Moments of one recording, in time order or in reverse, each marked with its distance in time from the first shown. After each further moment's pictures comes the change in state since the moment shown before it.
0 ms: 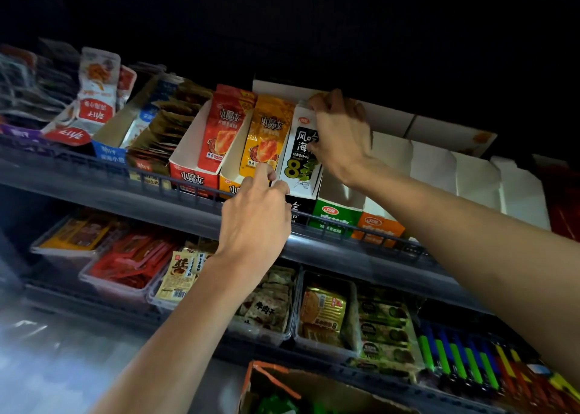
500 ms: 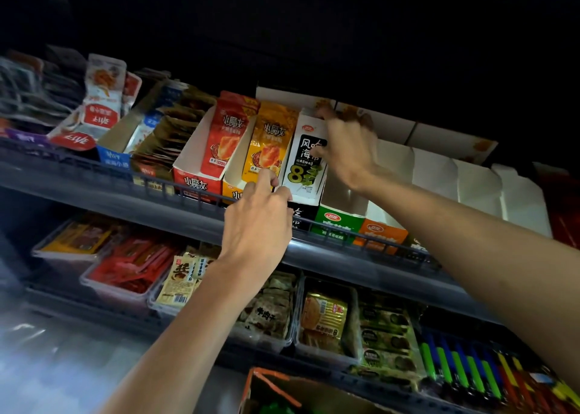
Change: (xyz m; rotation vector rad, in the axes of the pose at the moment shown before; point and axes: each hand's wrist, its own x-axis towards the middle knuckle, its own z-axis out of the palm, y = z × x) left_hand 0.001 -0.001 -0.003 -0.003 -0.010 -0.005; right_hand -0.003 0.006 -0.003 0.171 -0.021 0.027
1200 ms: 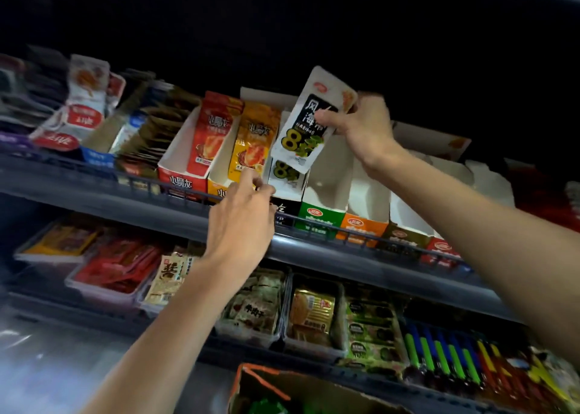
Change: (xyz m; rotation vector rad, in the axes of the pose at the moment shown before) left_hand -0.006 0.001 0.002 -0.075 0.015 0.006; right_hand -0.006 0.017 -0.057 1.041 -0.033 0.333
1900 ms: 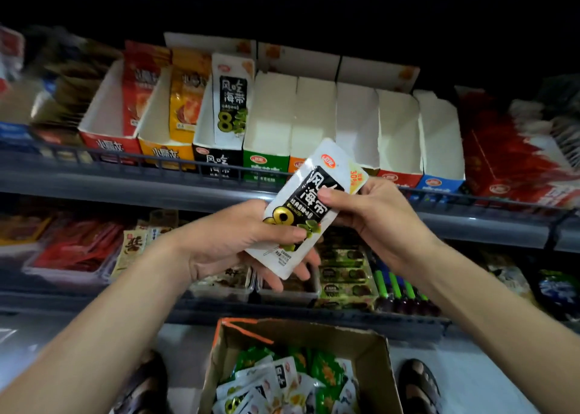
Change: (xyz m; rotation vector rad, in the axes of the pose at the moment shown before) left_hand -0.046 0.052 -0.009 -1.252 -1.215 -0.168; right_hand -0.195 0.039 -0.073 0.515 -0.174 0.447
